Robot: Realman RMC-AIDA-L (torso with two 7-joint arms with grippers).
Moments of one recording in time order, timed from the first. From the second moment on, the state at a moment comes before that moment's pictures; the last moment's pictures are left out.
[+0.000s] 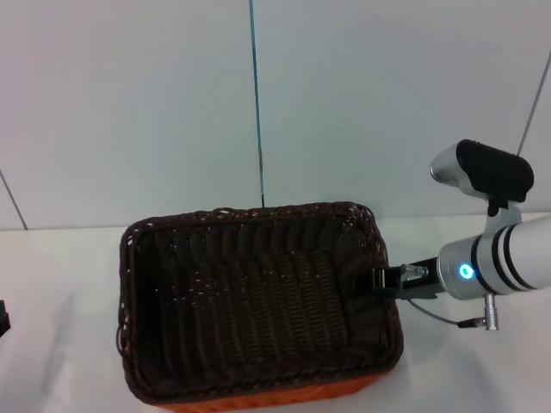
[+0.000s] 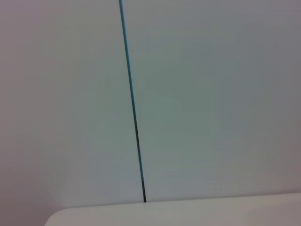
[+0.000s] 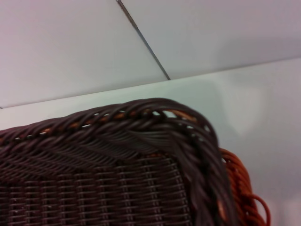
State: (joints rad) left arm -0.02 -1.99 -1.46 -0.98 2.86 0.29 -0.05; right arm 0.80 2.08 1.81 0.83 -2.34 0.88 2.98
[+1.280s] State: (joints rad) left arm -0.06 -2.14 -1.60 -0.94 2.85 0.44 -0.19; right arm 0.71 2.08 1.59 1.02 -2.32 0.33 2.62
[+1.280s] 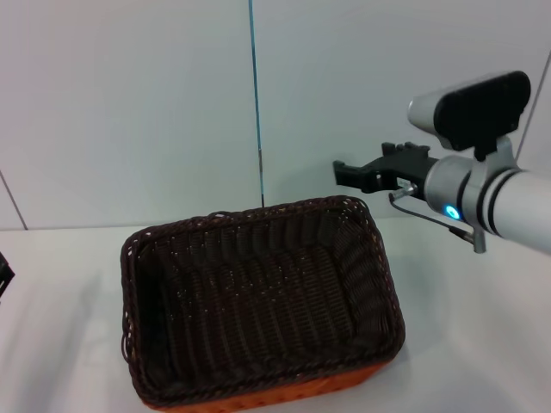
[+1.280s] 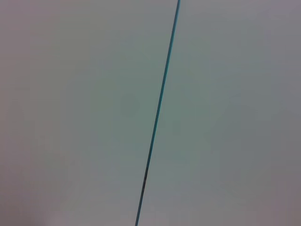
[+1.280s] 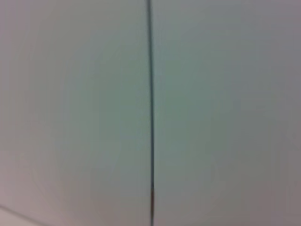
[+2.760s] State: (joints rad) left arm 0.08 -2.16 -1.50 -0.87 2.85 0.72 -0.22; right arm 0.16 2.09 1.50 1.33 -2.36 0.06 2.62
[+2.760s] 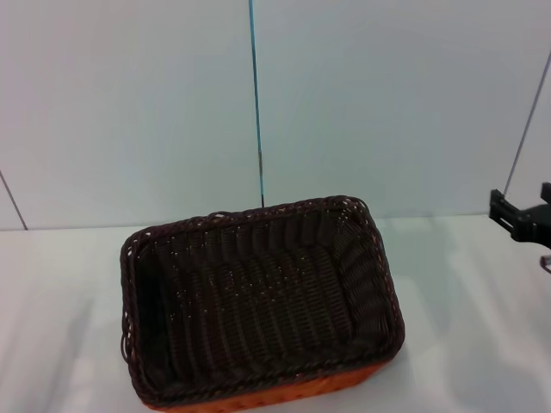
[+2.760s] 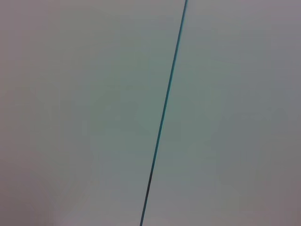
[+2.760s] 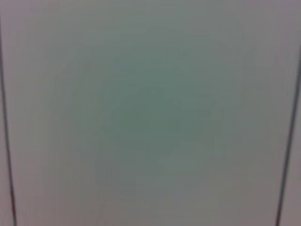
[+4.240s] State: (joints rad) left arm 0.02 -2.15 -1.44 -0.69 2.85 0.98 -0.26; right arm -0.11 2.00 1.29 1.29 -2.37 -0.32 3.00
